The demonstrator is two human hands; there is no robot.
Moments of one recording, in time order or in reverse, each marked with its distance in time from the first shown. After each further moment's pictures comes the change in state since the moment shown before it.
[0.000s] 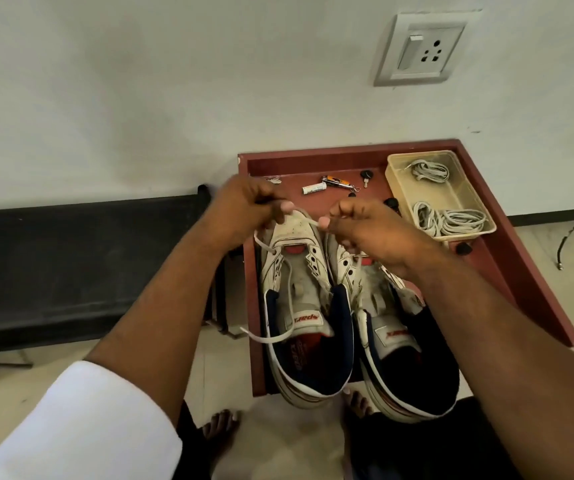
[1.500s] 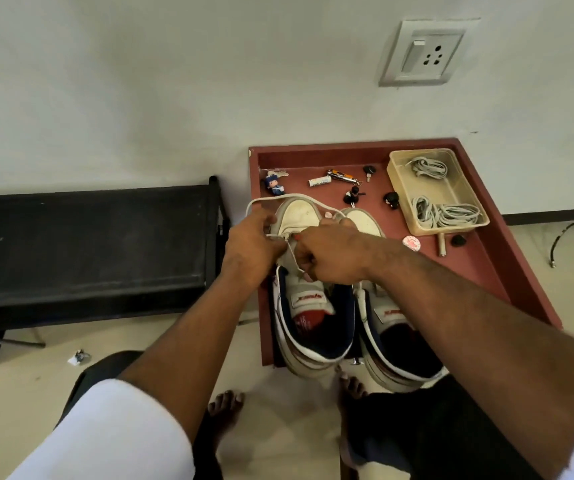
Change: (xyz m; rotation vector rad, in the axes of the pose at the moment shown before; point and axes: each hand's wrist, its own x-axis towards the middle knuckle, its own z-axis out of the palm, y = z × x) left_hand -0.048 -0.026 0.039 0.140 0.264 -0.294; right_hand -0.026 -0.038 0.049 -1.079 -0.319 -0.206
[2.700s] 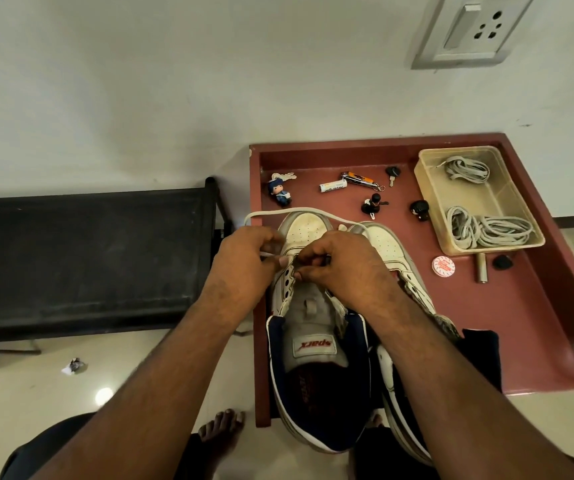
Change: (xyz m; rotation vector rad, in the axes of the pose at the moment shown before) left_hand 0.020 0.009 -0.006 0.208 -0.126 0.001; right_hand 0.051 0.036 0.037 0.498 0.302 0.168
